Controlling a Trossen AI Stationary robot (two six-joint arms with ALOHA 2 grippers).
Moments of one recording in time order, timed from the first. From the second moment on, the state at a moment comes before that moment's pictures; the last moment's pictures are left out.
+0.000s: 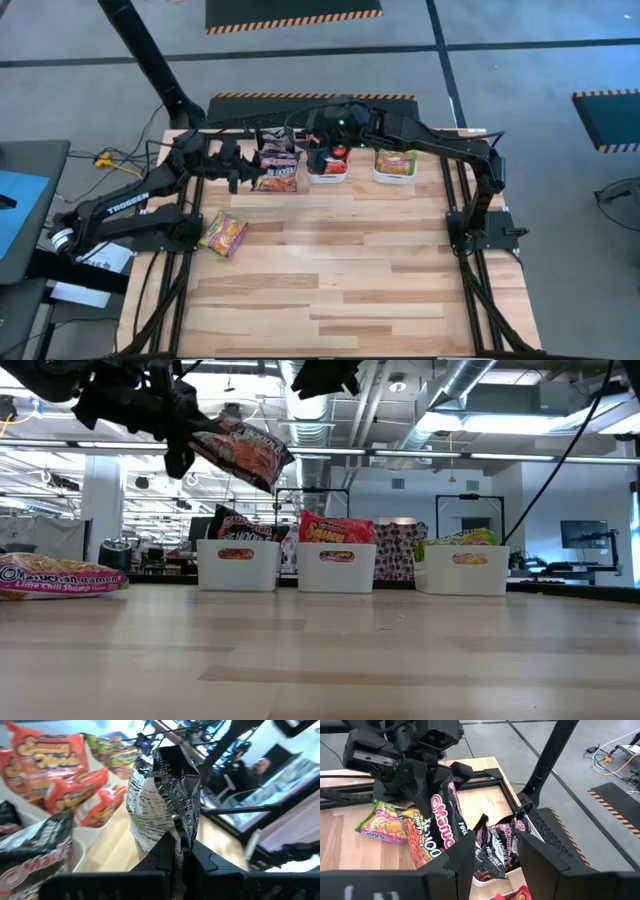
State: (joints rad) left arm 0.72 0.80 0.50 0.16 0.60 -0.49; right arm -0.24 1.82 1.94 -0.61 0.11 -0.06
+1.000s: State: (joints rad) left arm 0.74 0.87 0.19 0.60 0.27 -0.43; right arm -0.24 1.82 1.94 -0.65 0.11 -0.06
